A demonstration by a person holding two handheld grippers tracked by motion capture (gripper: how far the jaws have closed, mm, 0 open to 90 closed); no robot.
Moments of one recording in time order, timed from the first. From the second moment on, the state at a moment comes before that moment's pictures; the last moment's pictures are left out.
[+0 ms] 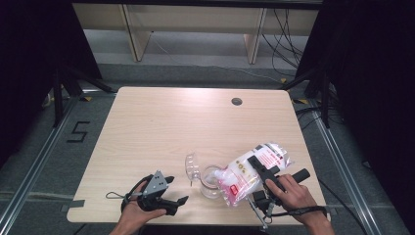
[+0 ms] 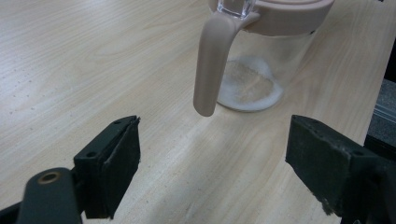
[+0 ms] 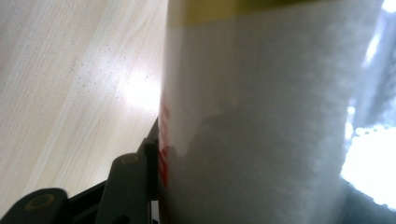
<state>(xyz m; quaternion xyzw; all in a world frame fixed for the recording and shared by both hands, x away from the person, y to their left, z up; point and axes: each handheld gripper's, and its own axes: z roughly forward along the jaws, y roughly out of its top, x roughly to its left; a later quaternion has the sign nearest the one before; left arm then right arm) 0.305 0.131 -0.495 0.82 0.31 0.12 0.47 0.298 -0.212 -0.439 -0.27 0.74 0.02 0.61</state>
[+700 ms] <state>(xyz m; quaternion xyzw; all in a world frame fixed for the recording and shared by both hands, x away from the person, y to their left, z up) 0.305 0.131 -0.495 0.82 0.31 0.12 0.47 0.295 -0.215 -0.439 -0.25 0.75 0.03 0.62</state>
